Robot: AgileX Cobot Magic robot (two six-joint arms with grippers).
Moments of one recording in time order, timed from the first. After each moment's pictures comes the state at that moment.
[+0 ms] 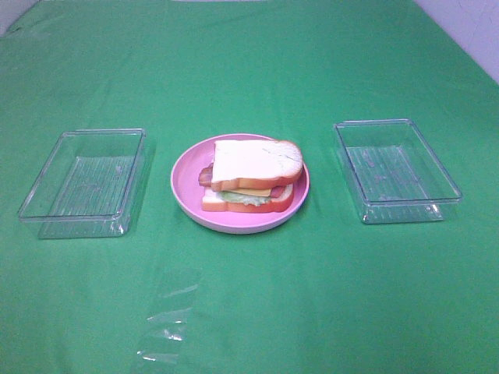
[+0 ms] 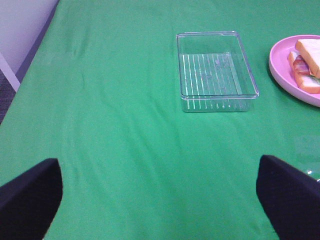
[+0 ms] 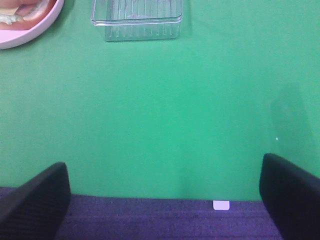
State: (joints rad) left arm 0.07 -0.01 -0.52 -0.05 1.08 0.03; right arm 0.11 0.22 -0.49 -0.06 1.11 0.07
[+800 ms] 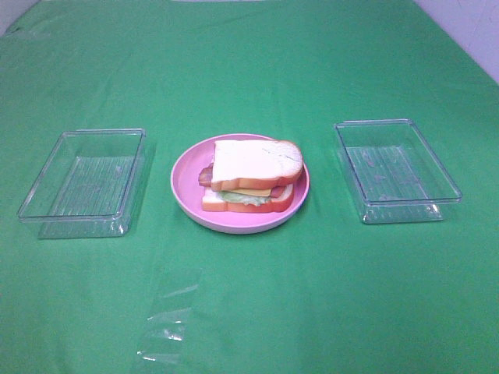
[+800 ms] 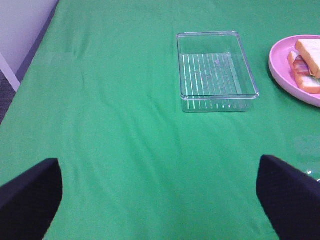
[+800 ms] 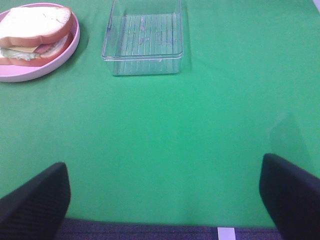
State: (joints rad) left arm 0.07 -0.01 -0.52 -0.05 1.08 0.03; right arm 0.11 0.00 -0.46 -0.05 1.11 0.06
